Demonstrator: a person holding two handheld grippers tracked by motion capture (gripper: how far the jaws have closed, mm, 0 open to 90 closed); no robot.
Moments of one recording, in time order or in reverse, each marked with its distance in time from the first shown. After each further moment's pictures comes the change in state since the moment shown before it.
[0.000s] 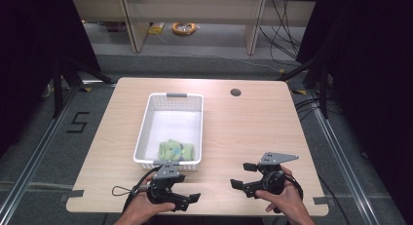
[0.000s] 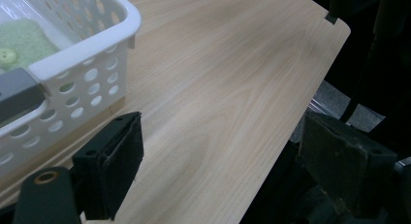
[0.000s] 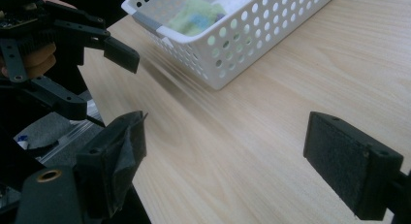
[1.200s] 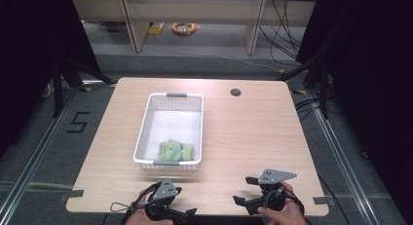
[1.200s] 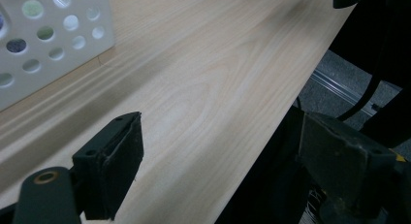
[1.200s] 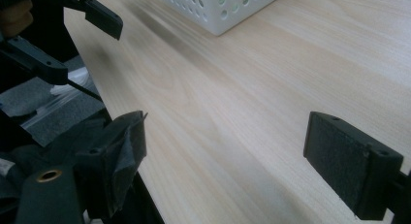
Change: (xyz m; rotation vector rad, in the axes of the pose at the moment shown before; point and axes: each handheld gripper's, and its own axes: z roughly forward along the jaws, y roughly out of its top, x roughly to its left) left arm -0.008 -0.043 0.004 0.048 0.056 0.090; right arm 0.005 -0.047 0.003 0.069 -0.063 -0.082
